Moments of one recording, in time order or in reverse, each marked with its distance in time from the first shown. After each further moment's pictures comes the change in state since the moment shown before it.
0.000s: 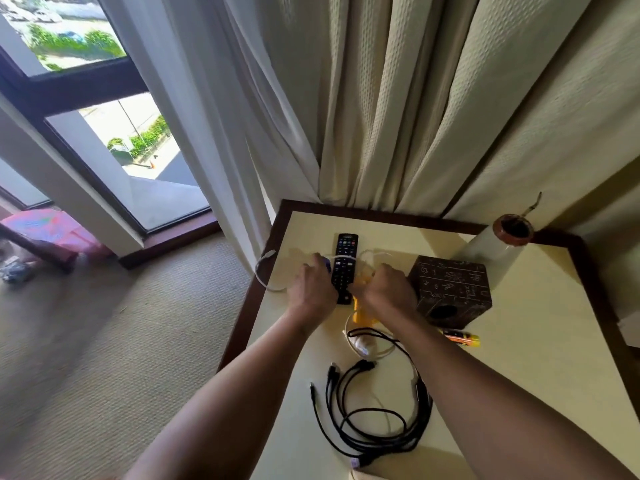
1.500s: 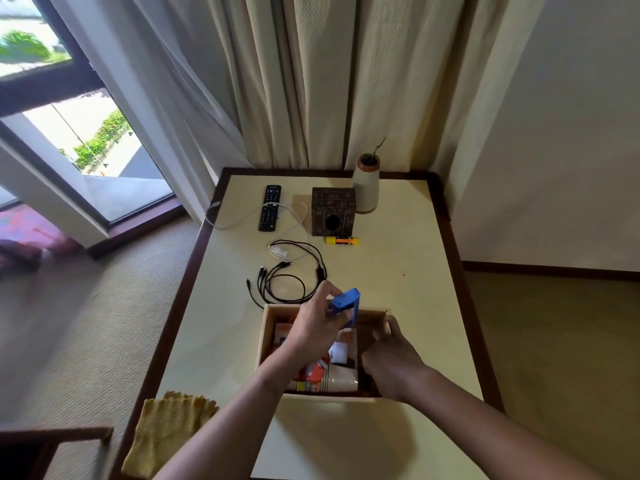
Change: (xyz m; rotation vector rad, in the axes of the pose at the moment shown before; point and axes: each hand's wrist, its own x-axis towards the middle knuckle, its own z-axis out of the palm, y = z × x) left_hand -0.342 0.080 0.027 -0.574 -0.365 0.266; right_hand -0.327 0.232 -0.094 -0.781 -0.326 -0.625
